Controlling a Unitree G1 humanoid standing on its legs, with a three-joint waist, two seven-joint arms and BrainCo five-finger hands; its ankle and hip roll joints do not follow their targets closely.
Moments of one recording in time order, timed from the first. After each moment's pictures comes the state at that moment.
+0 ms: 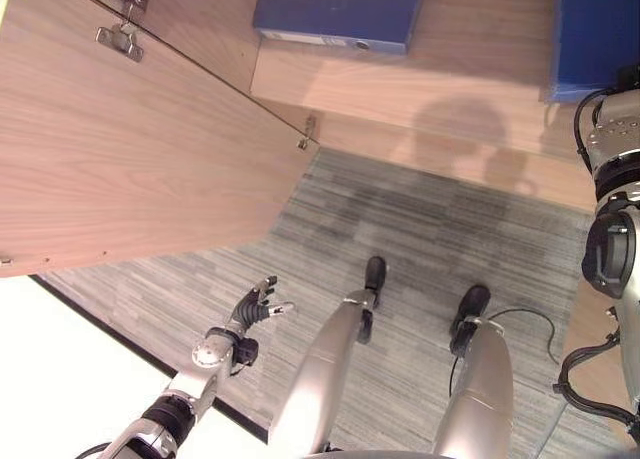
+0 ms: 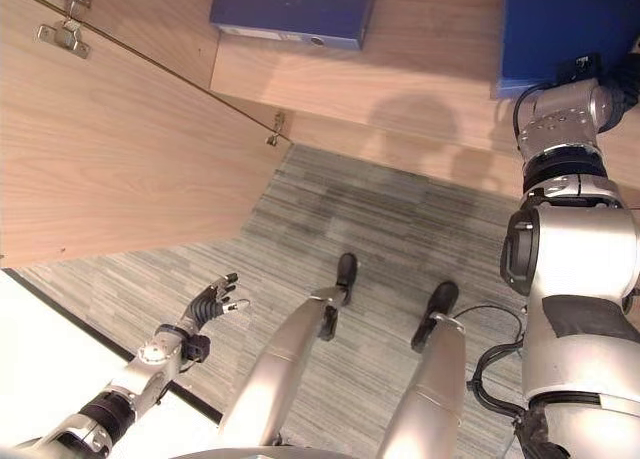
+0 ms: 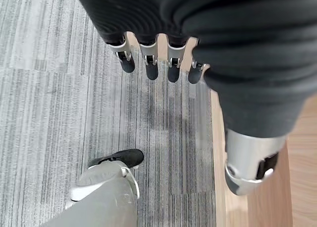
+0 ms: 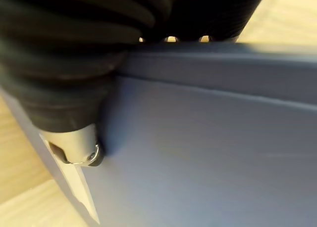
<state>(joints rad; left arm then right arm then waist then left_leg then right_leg) -0.18 0.48 -0.52 0.62 -0.50 -0.20 -0.02 -1.43 -0.71 0.04 1.39 1.19 -0.29 -0.59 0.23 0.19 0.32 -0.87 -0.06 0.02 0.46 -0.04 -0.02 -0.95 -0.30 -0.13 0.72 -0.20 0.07</state>
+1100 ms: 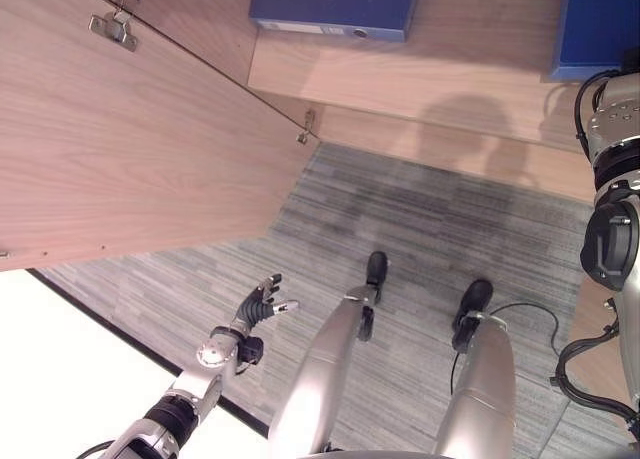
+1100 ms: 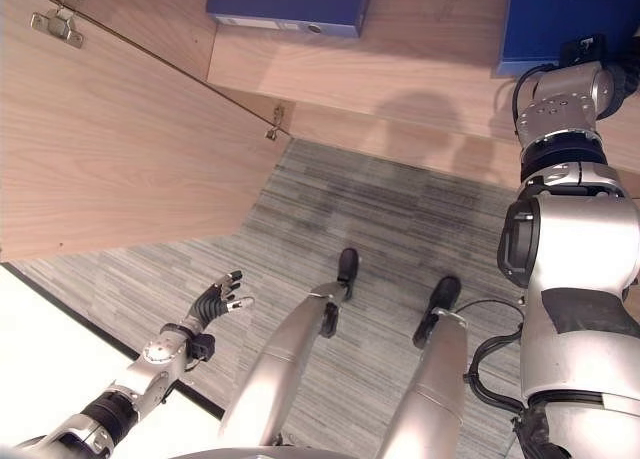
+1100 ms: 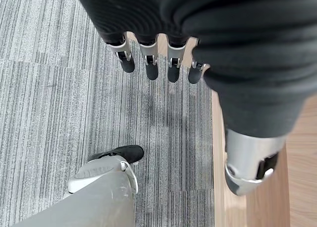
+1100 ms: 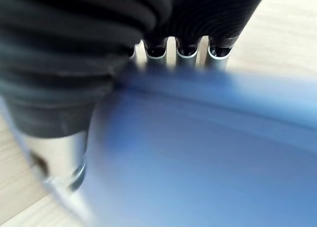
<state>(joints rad) -0.18 0.48 -0.55 0.58 -0.54 -0.19 0.01 -1.48 -0.68 -0.01 1.38 1.24 -0.32 -0.58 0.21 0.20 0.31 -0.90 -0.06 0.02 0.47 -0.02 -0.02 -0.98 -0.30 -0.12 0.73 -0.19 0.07</state>
